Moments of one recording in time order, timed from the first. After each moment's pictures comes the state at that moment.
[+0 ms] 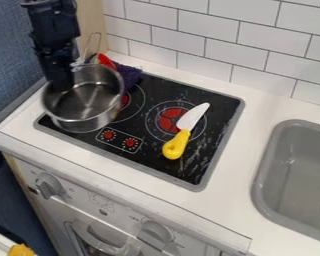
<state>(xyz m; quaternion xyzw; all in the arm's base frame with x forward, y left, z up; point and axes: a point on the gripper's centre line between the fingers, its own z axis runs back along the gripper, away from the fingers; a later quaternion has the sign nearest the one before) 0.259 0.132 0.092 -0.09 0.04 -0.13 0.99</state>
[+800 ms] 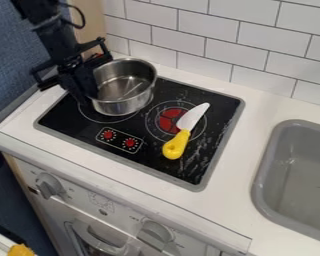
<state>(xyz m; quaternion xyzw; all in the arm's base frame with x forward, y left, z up) 0.269 0.114 0.072 -0.17 0.03 0.36 0.92</state>
